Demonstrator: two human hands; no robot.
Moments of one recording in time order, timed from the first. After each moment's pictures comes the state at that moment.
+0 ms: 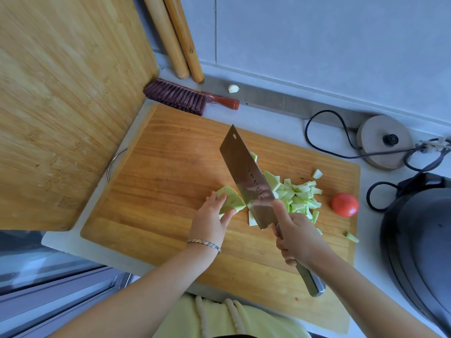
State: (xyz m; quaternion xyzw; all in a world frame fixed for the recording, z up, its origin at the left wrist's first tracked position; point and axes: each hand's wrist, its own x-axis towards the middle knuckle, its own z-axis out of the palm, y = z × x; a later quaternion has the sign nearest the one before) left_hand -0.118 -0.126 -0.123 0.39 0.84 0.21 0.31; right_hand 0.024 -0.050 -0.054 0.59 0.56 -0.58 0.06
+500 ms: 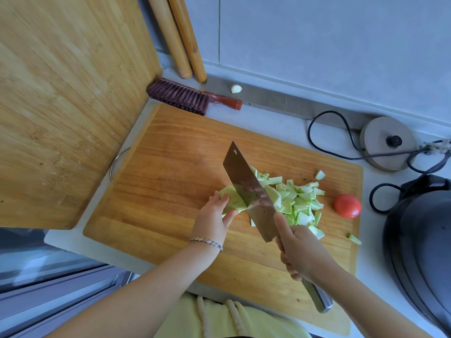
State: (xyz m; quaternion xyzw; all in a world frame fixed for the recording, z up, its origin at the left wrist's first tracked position) left_hand -0.121 -0.125 -0.124 0.42 0.84 0.18 0.31; right_hand 0.033 -0.062 -0.060 0.59 0.56 -0.57 0.11
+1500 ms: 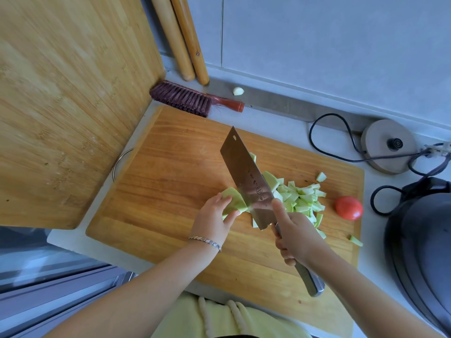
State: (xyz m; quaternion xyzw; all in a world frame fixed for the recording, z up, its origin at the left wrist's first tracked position) left_hand -0.125 -0.128 -0.125 0.43 0.84 0.19 0.28; right_hand 0.014 -0.052 -0.051 0.59 0.57 -0.58 0.07
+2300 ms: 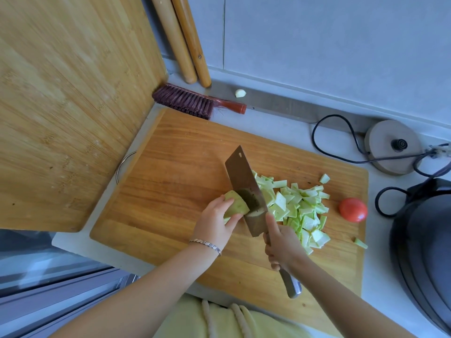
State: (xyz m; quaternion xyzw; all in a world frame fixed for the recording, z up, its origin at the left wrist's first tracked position) left_hand -0.127 -0.130 -0.124 0.42 0.83 0.24 0.29; right_hand 0.011 -0.068 -0.101 0.61 0.51 -0.61 0.05
